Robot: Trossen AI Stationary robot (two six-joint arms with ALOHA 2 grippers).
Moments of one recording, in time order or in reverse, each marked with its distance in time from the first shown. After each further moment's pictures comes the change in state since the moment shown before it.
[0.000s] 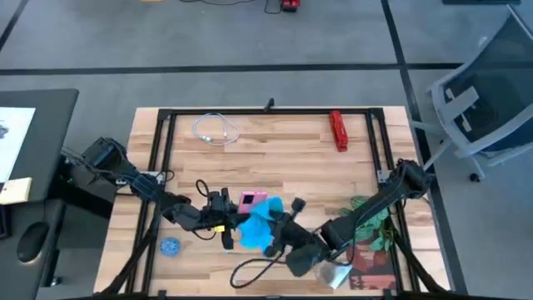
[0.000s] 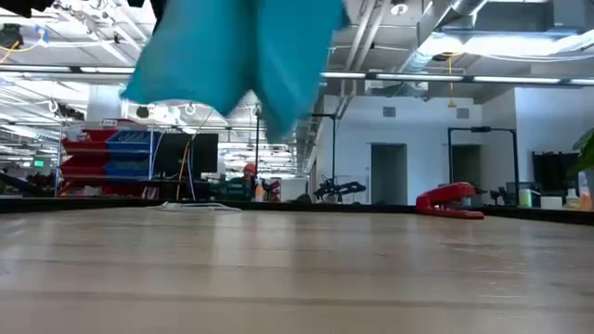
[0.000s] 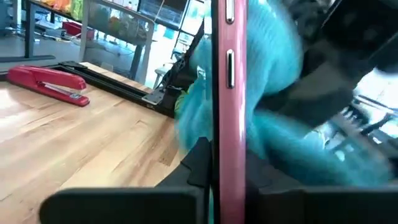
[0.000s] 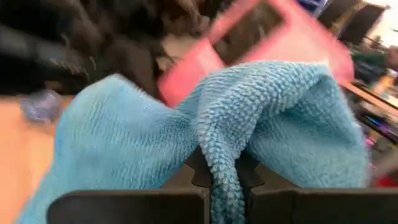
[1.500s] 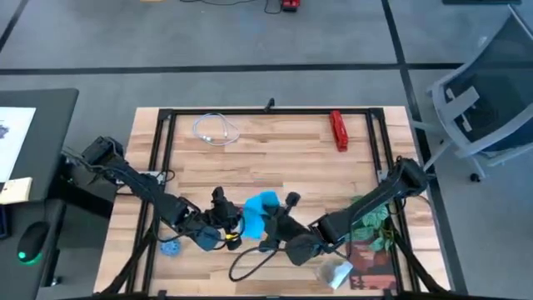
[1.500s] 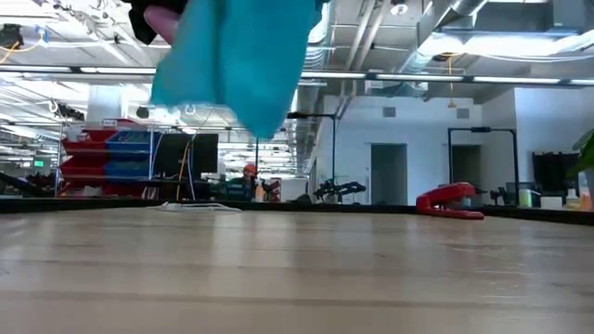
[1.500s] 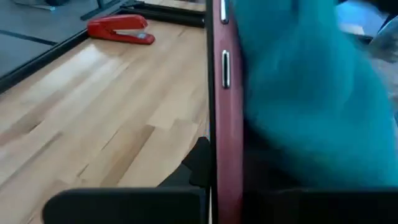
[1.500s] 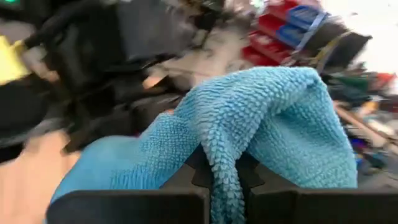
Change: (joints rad) left arm -0.044 -0.012 0.355 -1.101 -0.132 -0.233; right arm -0.076 -0.017 -0.001 0.312 -0.074 -0.380
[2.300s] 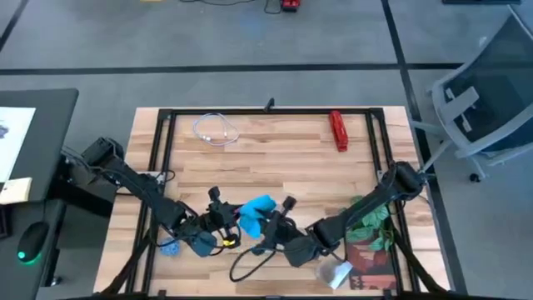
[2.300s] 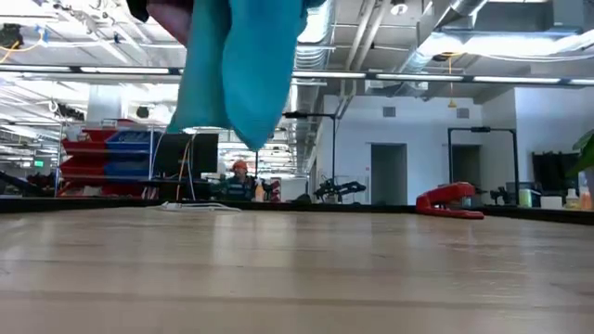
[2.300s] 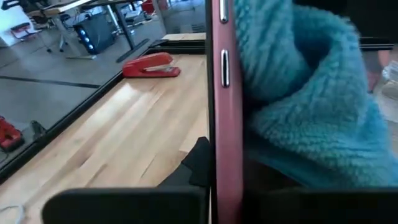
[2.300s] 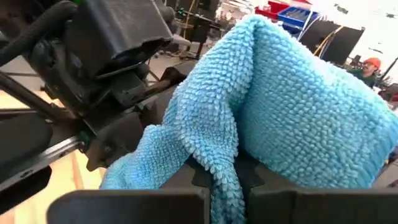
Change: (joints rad) left arm -0.035 0.011 0.000 0.041 -0.180 0.154; right arm -0.002 0.083 0.001 0.163 -0.032 0.046
